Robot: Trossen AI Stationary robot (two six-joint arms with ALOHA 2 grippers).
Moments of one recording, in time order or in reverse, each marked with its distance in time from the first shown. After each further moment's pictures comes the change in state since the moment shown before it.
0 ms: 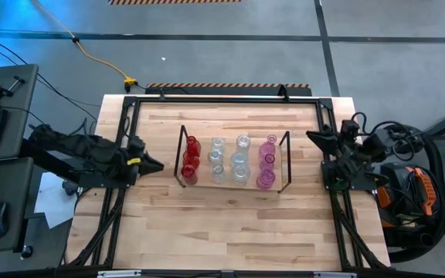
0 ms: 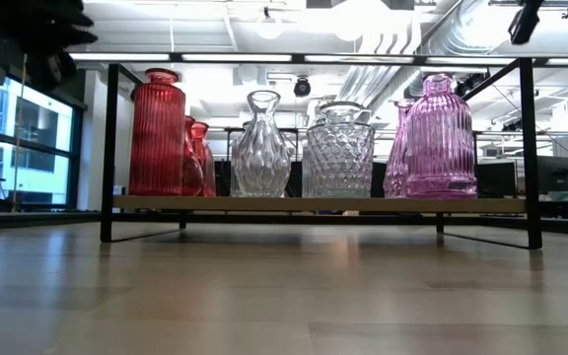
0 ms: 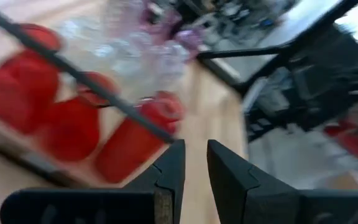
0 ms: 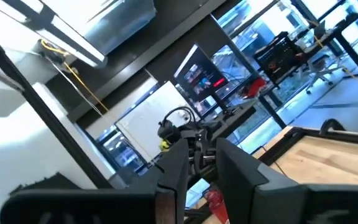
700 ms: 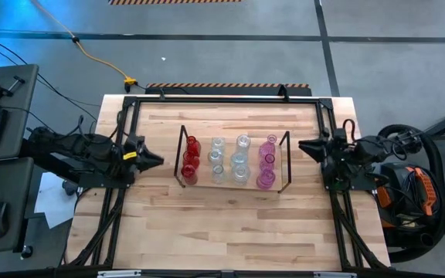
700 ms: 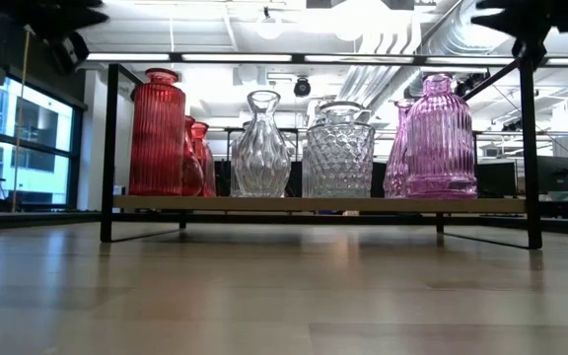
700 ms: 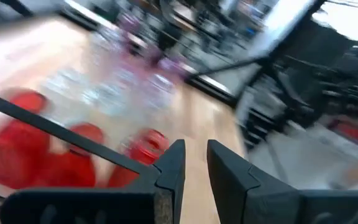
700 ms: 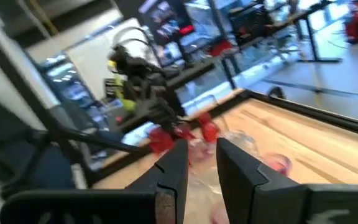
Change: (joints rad) left arm 0.056 -0.008 0.006 0.109 0.065 0.187; right arm 0.001 -0.047 -0.023 -0.325 0.001 -0.081
